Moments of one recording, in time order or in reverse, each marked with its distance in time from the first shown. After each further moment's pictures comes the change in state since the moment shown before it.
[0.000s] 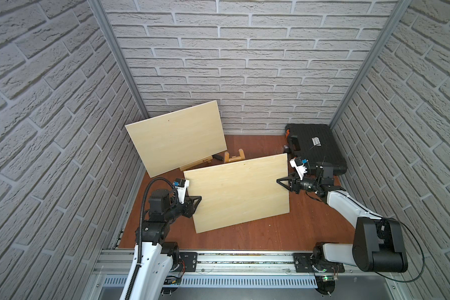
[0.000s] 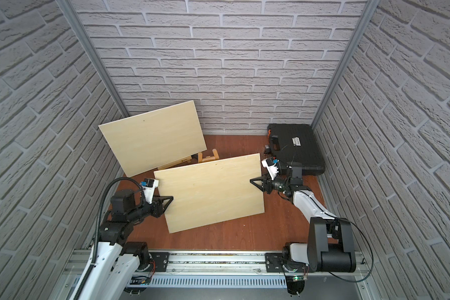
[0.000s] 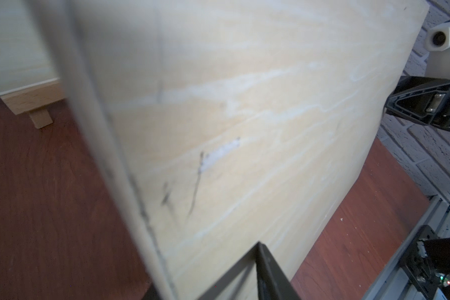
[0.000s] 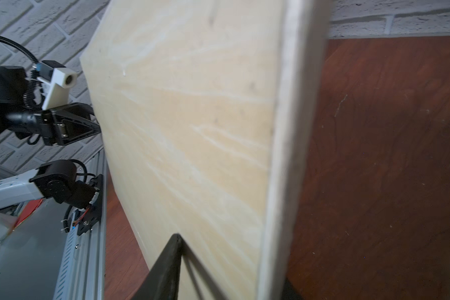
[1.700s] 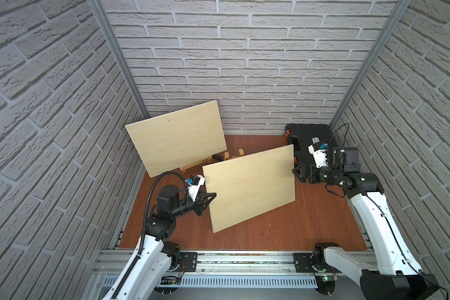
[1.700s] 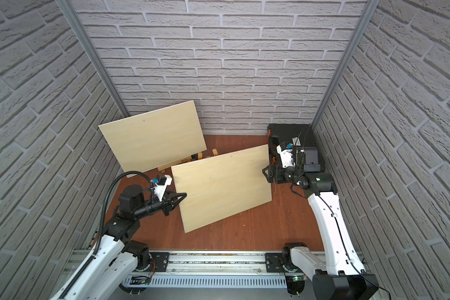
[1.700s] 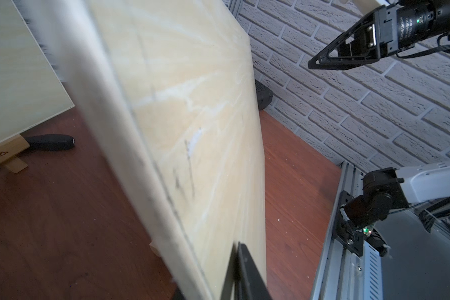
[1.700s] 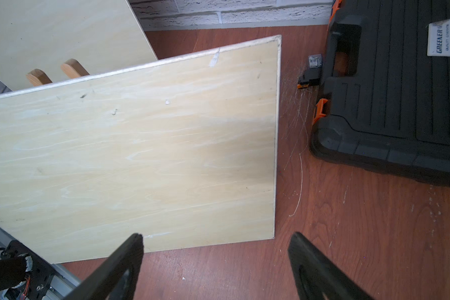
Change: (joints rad) left arm -0.209 0.093 -0.019 0.344 0.140 -0.050; right arm 0.042 -0.262 0.565 -0.902 0.674 0.137
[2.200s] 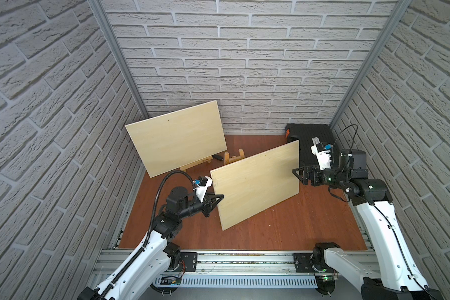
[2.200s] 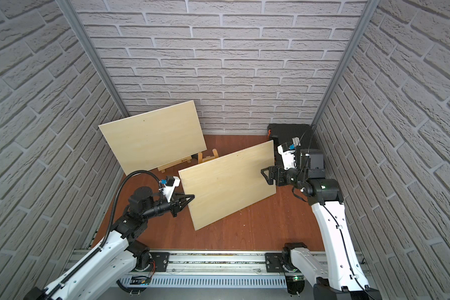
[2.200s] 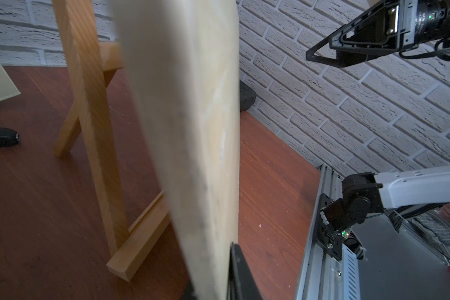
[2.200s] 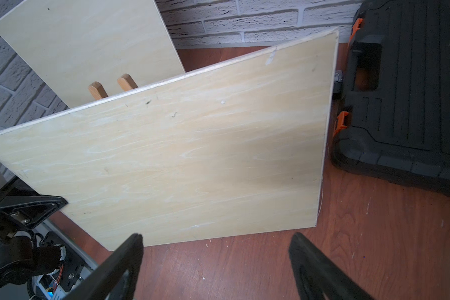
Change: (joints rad) left arm -0.181 0.084 -0.071 0.210 -0.083 -0.137; right arm 0.000 -0.072 -0.009 0.002 -0.100 0.034
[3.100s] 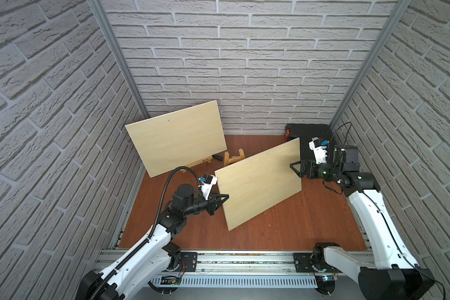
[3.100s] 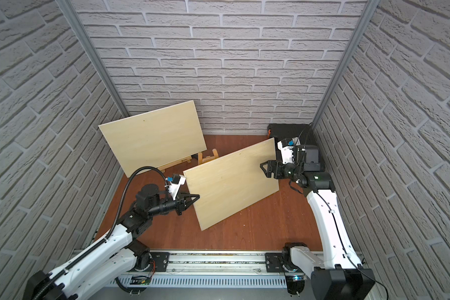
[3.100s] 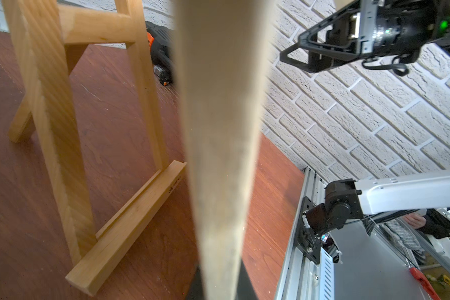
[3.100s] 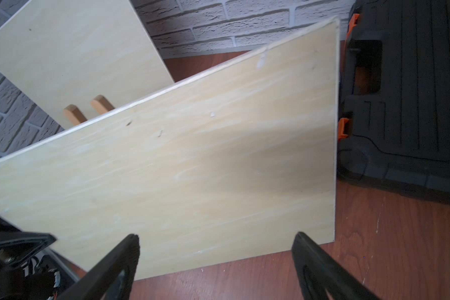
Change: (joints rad) left arm -0.056 0.076 0.029 0.019 0.010 -0.101; right arm -0.057 0.145 -0.058 0.200 -0.021 0.053
